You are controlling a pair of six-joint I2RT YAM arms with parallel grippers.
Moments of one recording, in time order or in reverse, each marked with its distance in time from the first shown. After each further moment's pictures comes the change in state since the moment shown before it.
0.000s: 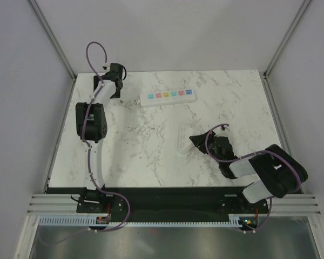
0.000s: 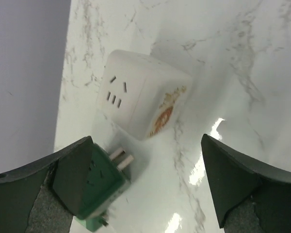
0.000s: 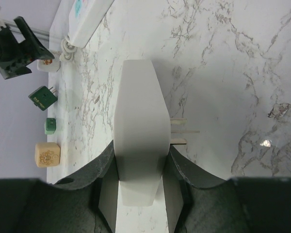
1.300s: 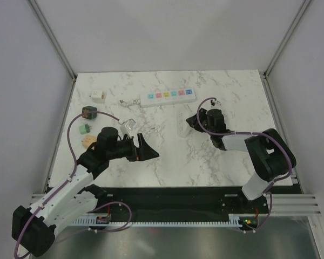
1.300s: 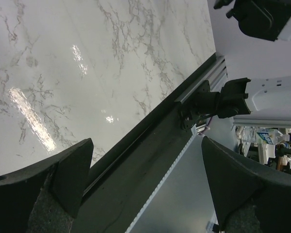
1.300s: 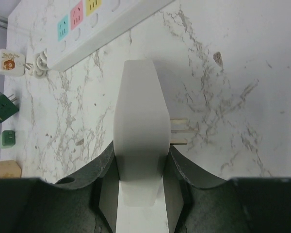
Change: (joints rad) left arm -0.415 -1.595 -1.493 0.364 1.302 -0.717; right arm -0.104 0.146 0.440 -0.402 -0.081 -0.274
